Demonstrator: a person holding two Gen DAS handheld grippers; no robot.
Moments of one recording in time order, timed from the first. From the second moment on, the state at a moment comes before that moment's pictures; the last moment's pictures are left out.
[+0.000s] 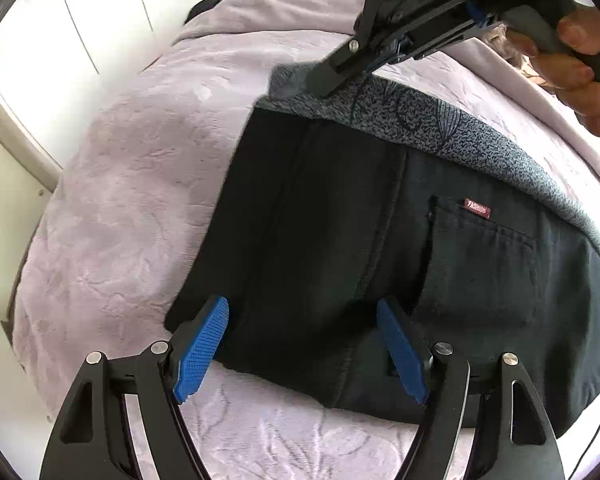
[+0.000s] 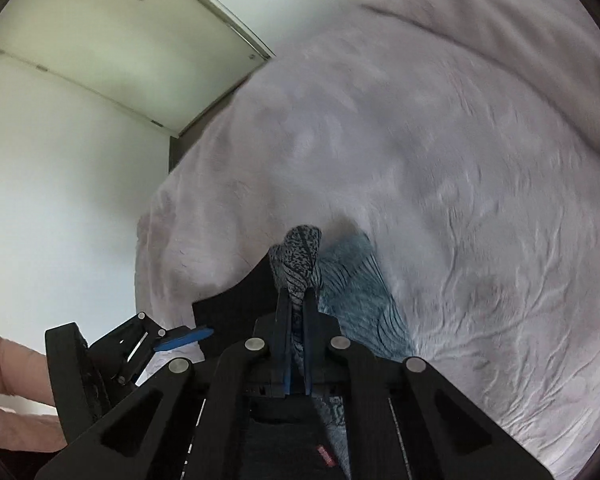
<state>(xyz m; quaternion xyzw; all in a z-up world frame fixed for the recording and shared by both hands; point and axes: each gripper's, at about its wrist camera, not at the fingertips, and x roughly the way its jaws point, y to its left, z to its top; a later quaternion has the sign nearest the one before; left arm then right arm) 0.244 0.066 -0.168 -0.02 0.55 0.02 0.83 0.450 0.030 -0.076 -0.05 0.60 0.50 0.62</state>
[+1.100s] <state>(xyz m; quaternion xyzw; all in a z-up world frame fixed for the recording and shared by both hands) 0.265 -0.052 -0.152 0.13 0.58 -0.11 0.80 0.180 -0.307 -0.113 0.45 0.61 0.11 0.64</state>
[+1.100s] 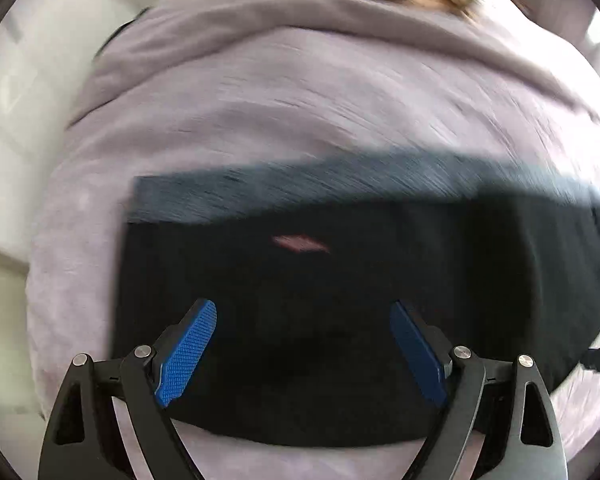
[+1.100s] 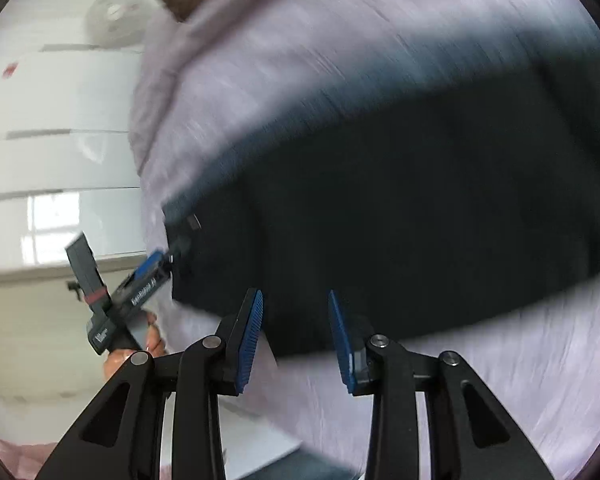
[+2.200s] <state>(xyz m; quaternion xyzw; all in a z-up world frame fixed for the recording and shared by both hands) 0.218 -0.152 -0.173 0.18 0.60 -0.17 0.76 0.125 -0.386 -0.145 0.32 0.59 -0.06 0.74</state>
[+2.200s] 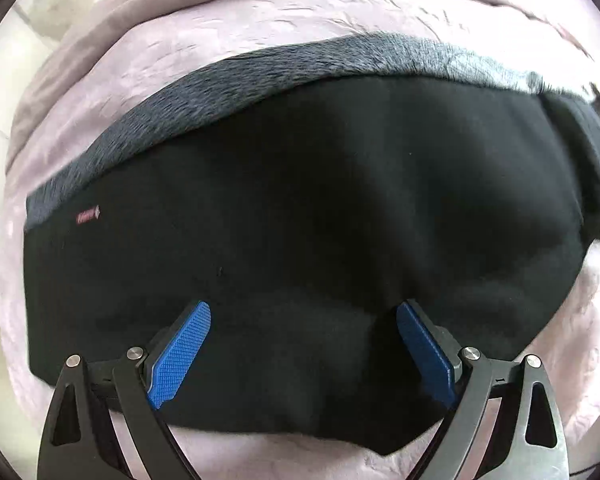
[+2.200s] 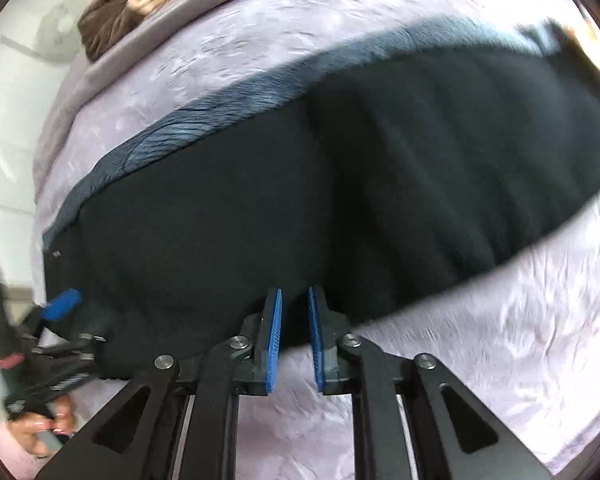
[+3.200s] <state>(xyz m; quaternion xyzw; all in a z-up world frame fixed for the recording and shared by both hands) 0.204 -0.290 -0.097 0.17 0.61 -0.19 0.76 0.025 -0.592 -0.090 0.50 0.46 -0.21 0.70</state>
